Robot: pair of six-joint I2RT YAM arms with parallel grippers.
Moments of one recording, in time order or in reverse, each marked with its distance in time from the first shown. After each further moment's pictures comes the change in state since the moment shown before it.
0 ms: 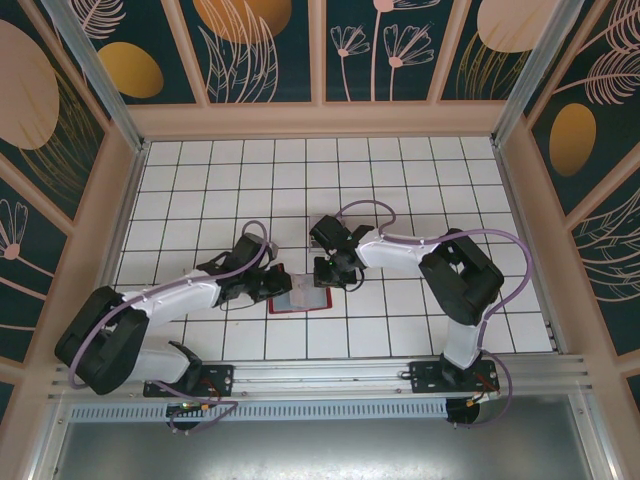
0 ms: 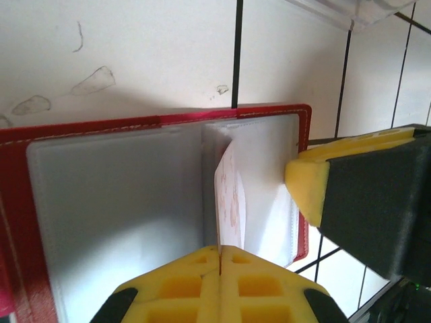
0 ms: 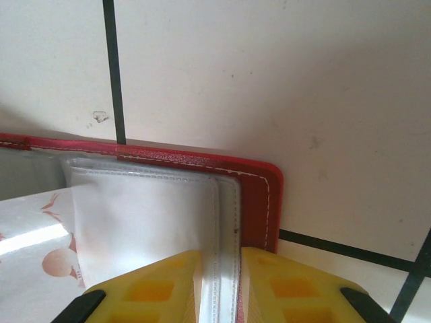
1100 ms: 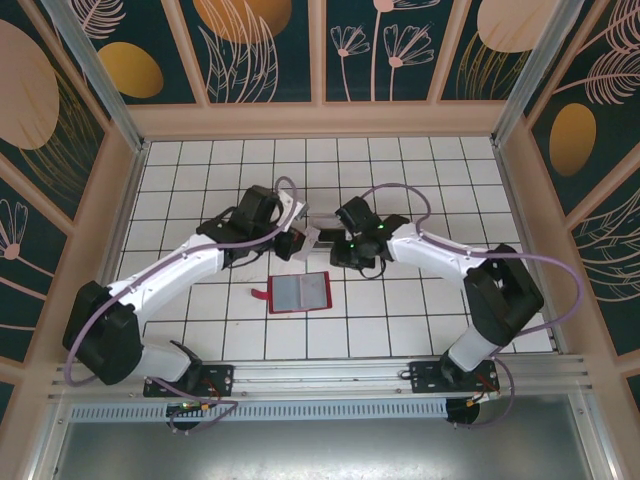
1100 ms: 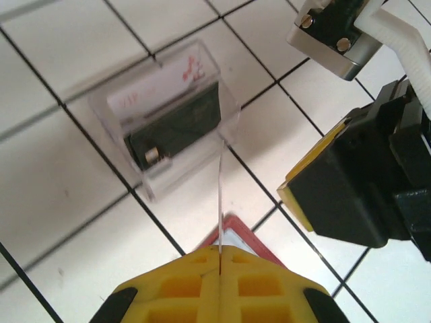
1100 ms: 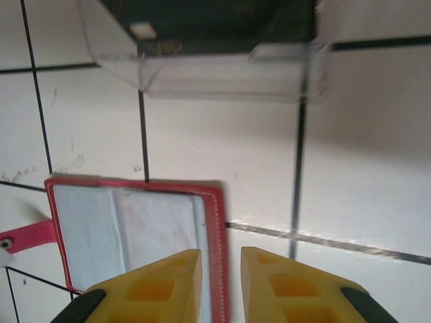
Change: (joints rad) left arm 0.000 0.082 0.487 -0.260 -0.081 0.787; right arm -0.129 -0.238 -0.047 -0.035 0.058 -0.018
